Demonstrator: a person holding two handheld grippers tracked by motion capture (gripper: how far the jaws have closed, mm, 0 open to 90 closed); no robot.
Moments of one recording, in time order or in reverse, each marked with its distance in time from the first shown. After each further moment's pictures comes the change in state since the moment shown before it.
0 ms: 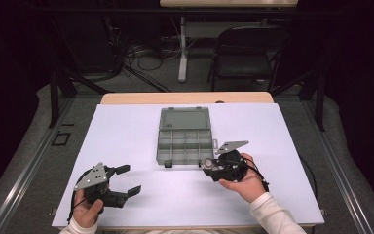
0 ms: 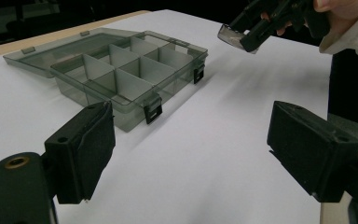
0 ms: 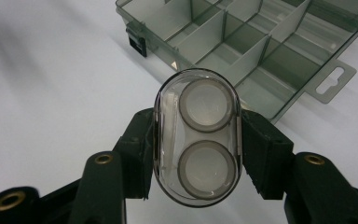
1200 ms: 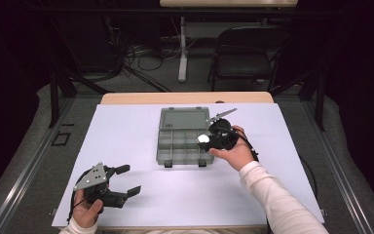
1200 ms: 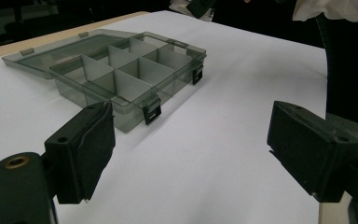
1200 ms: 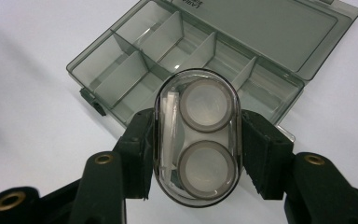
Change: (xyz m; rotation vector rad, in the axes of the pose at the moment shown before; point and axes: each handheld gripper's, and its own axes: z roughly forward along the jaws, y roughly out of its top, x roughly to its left) left arm 0.000 0.000 -0.001 -0.002 -0.004 0.003; right arm -0.032 0.075 0.018 0.069 -0.066 0.081
